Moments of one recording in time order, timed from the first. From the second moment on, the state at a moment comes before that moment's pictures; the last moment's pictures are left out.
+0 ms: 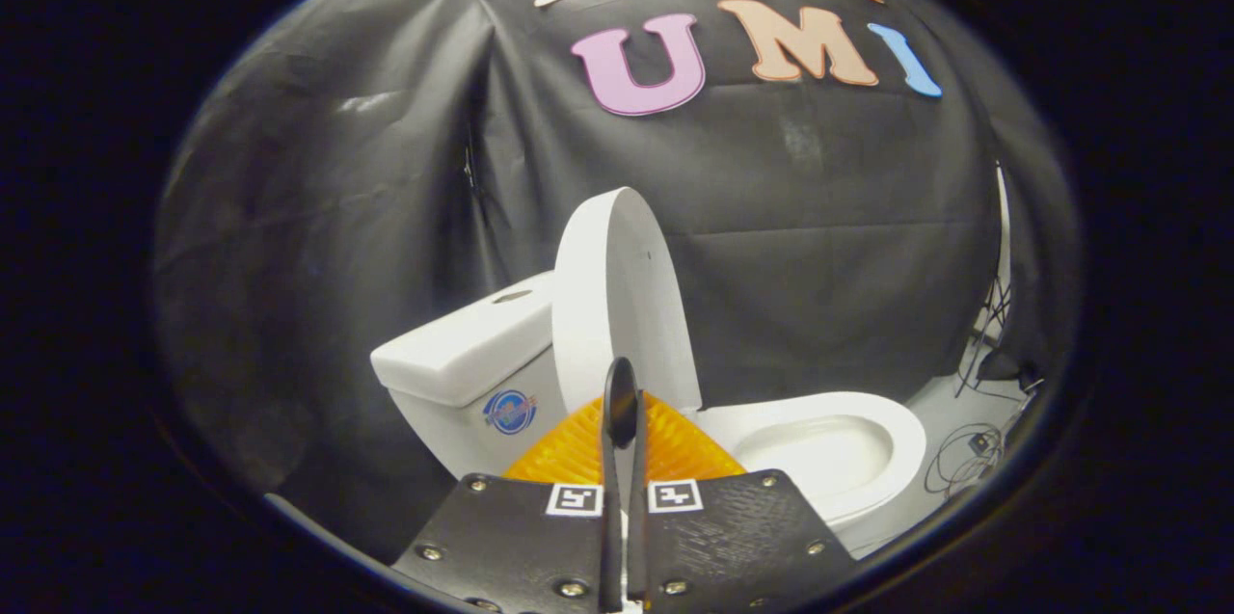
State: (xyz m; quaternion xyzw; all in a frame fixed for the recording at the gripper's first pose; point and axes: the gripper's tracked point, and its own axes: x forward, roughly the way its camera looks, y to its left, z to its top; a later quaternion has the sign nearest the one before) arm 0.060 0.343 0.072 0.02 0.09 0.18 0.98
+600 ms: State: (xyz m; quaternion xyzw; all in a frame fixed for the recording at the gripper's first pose) arm 0.056 0.375 0.067 -0.03 0.06 0.19 0.98
